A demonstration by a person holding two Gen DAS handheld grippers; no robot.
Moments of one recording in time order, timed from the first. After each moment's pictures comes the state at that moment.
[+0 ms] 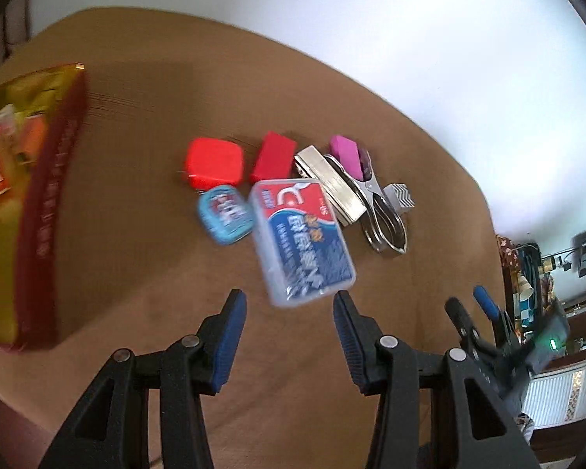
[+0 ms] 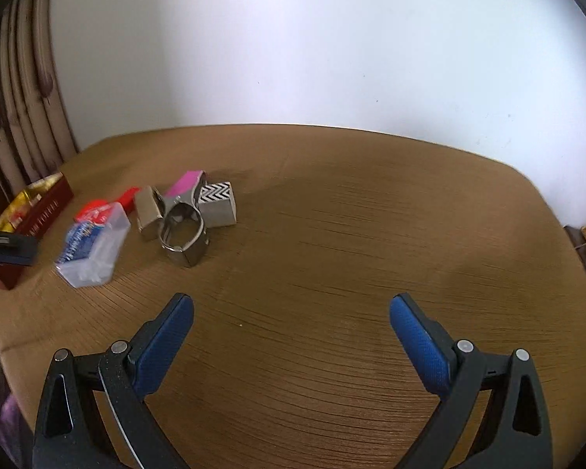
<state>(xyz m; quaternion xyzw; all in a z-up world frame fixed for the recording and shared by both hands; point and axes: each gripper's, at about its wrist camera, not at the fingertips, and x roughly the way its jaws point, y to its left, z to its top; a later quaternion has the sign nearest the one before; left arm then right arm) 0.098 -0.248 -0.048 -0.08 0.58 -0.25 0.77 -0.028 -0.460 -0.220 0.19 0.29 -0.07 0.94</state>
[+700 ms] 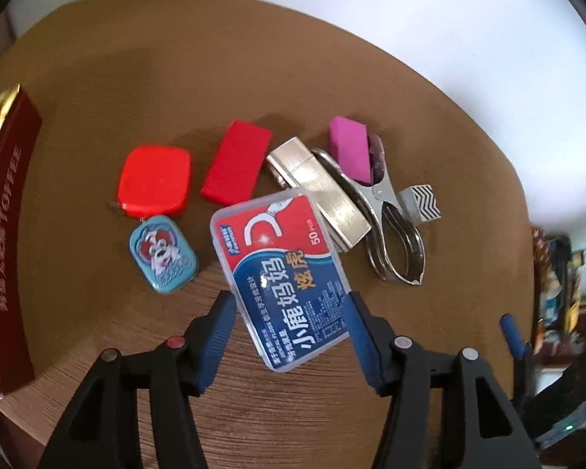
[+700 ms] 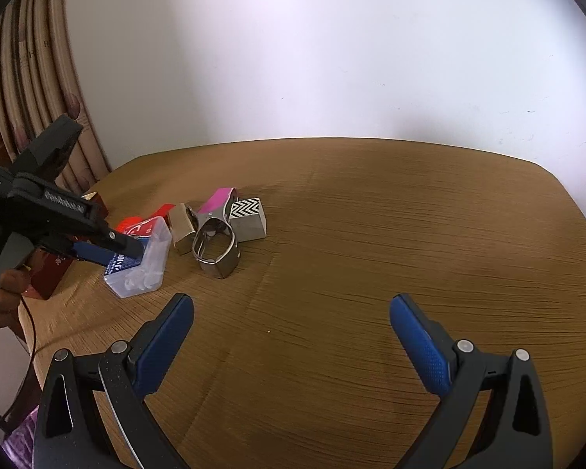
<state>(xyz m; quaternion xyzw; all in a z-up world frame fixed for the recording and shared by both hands) 0.140 -0.321 -0.067 -0.02 0.63 -0.21 0.75 -0.035 -0.462 -0.221 0.22 0.25 -0.01 0.94</state>
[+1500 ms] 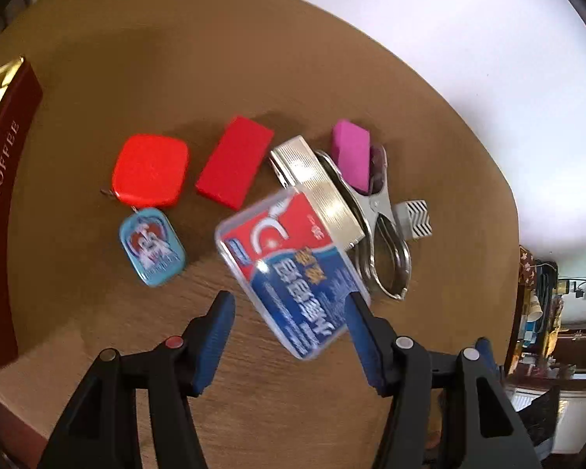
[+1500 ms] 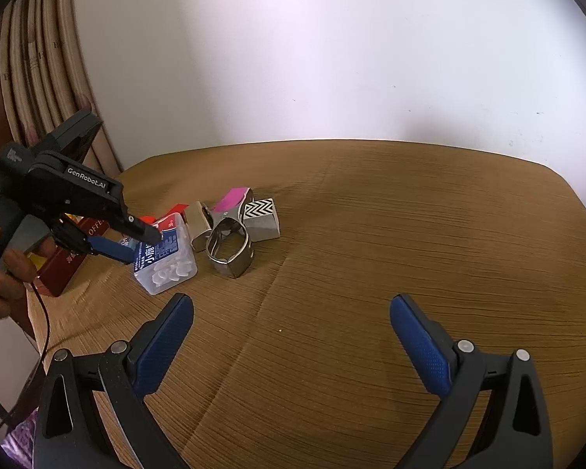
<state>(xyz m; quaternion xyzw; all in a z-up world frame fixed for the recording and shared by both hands) 0.159 -0.321 -0.072 -0.08 0.66 -0.18 0.72 -0.037 -0.458 -0.221 0.22 0.24 0.01 0.95</state>
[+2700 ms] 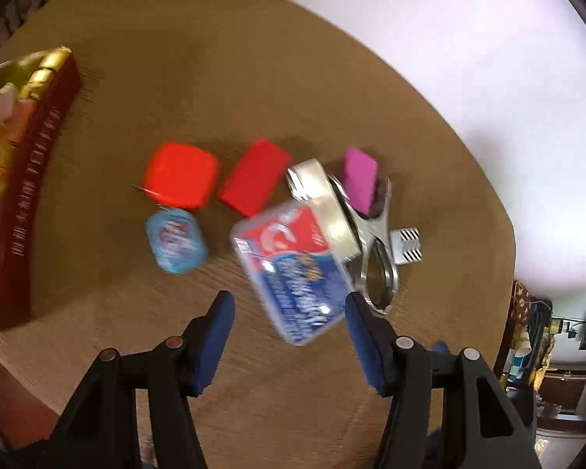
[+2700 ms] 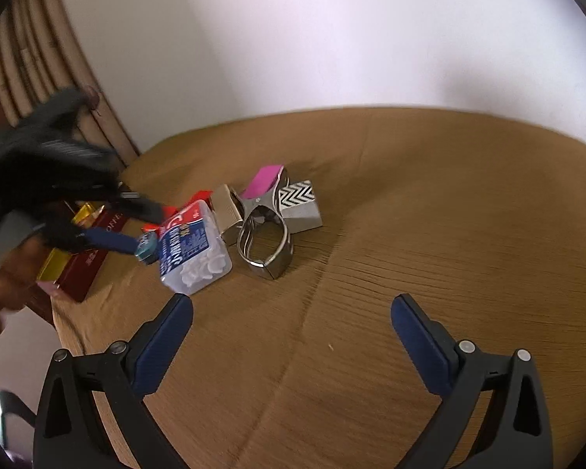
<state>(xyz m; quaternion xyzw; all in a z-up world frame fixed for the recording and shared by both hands) 0.152 -0.271 -0.051 -0.11 0.65 -0.14 0.74 0.017 -0.450 -0.217 0.26 0.31 0.07 0.91</state>
